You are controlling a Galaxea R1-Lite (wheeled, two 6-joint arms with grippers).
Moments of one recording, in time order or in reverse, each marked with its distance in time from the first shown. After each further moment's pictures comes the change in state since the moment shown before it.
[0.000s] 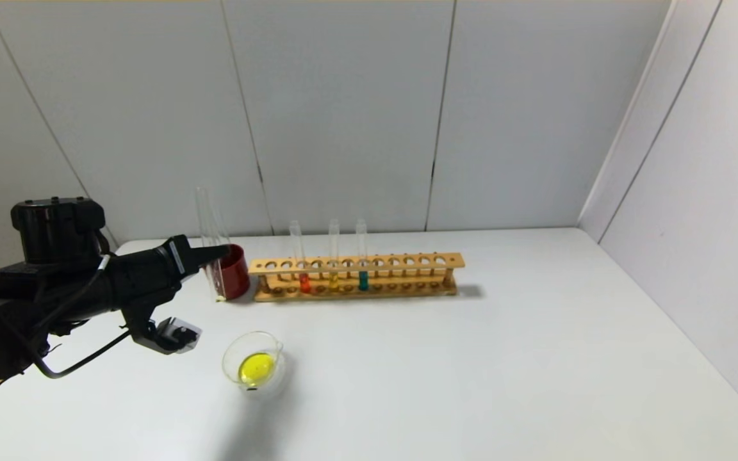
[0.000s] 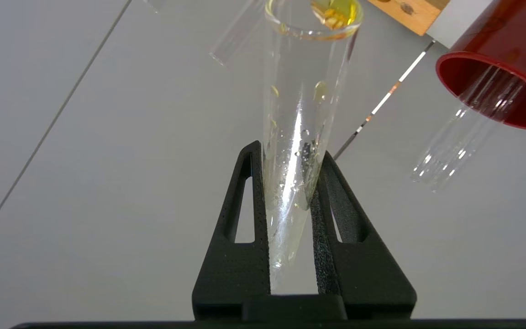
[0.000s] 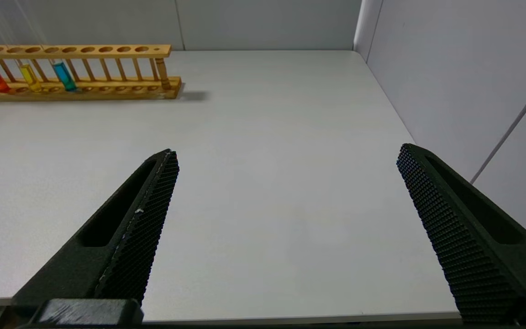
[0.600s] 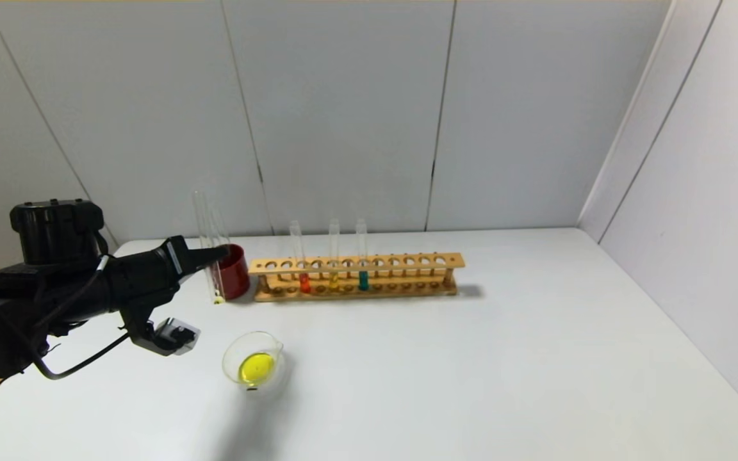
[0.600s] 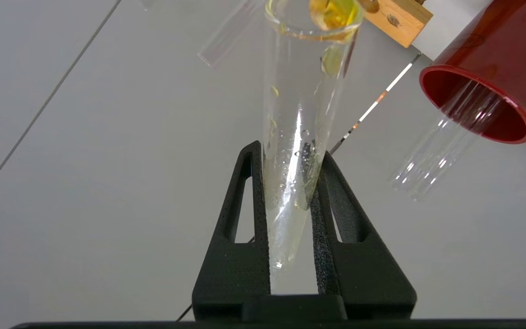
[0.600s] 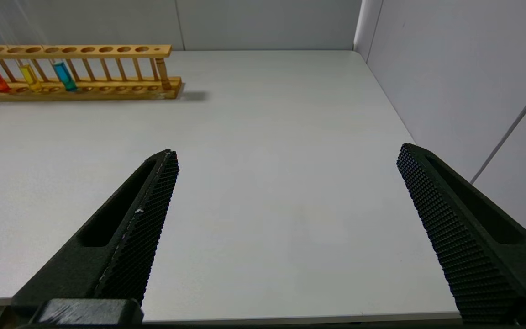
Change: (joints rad) left arm 0.015 0.010 0.000 0.003 -0.024 -0.036; right arm 0.000 0.000 0.000 0.000 0.000 0.000
